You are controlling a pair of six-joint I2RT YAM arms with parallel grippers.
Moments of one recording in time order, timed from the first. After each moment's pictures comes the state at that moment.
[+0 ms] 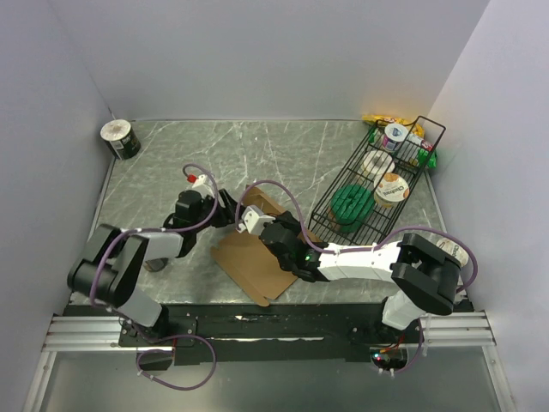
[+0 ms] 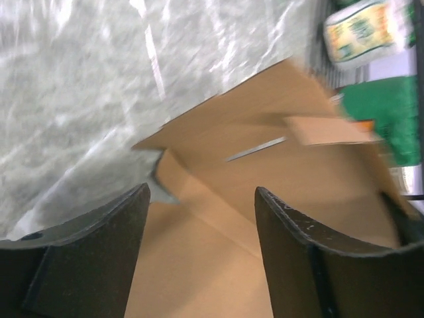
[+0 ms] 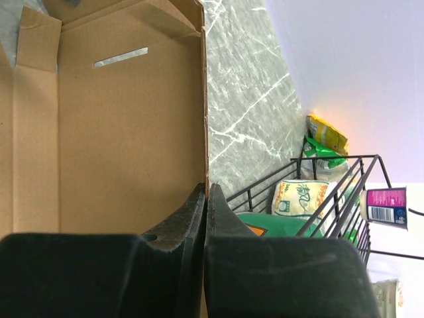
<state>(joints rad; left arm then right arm) -0.35 1.52 0.51 0.65 0.32 -0.69 1.11 1.55 0.78 0.27 0.84 -0.60</state>
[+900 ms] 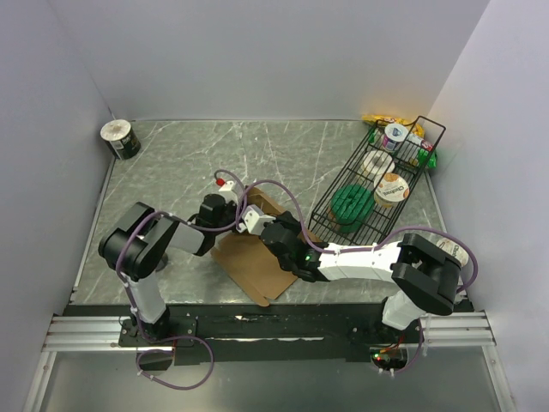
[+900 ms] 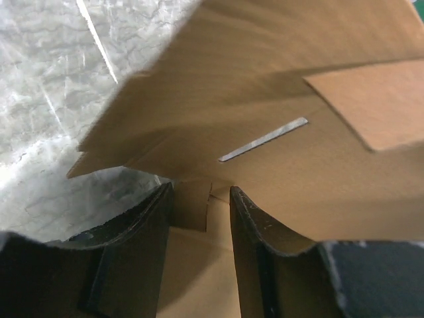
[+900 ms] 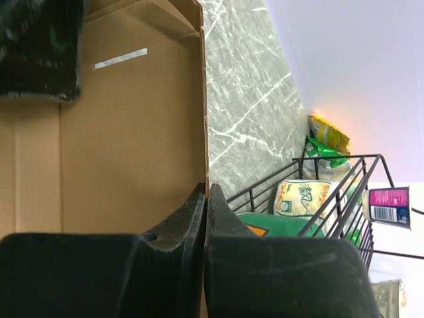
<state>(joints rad) -0.49 1.80 0.59 0.78 0.32 -0.57 1.11 1.55 0.78 0.27 0.83 -0.59</state>
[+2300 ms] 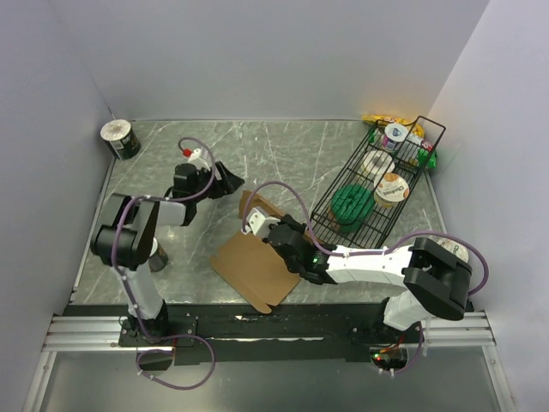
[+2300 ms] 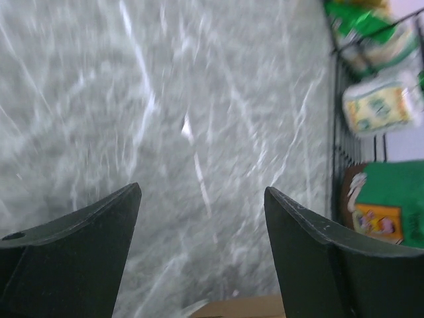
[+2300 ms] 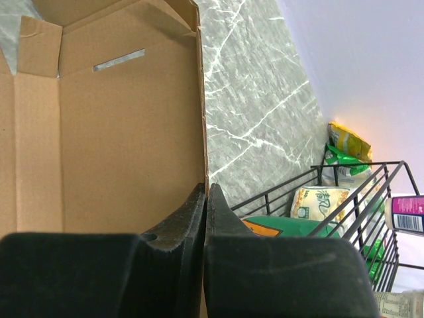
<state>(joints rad) -0.22 1.79 0.82 0.67 0.37 -0.62 1.10 1.47 0.73 0.27 0.76 -0.55</state>
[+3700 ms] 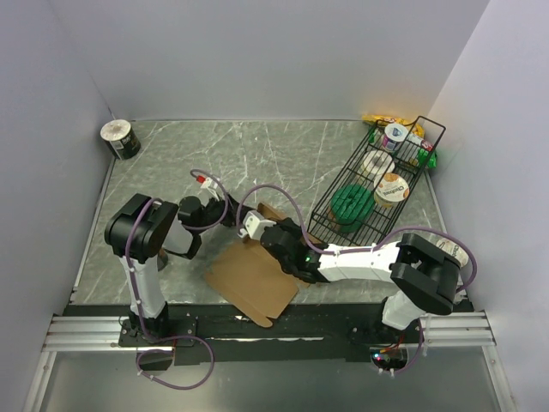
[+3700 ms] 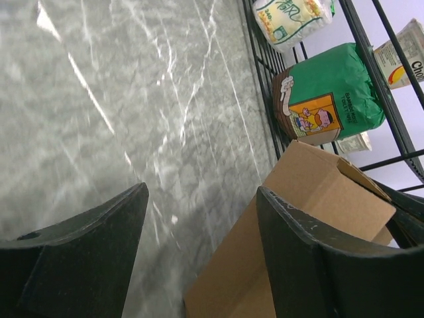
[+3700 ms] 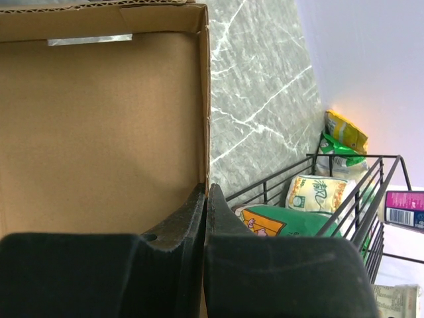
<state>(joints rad) -0.32 1.94 0.53 1.28 0.61 -0.71 1.10 1.55 0.77 0.20 0.80 -0.56</state>
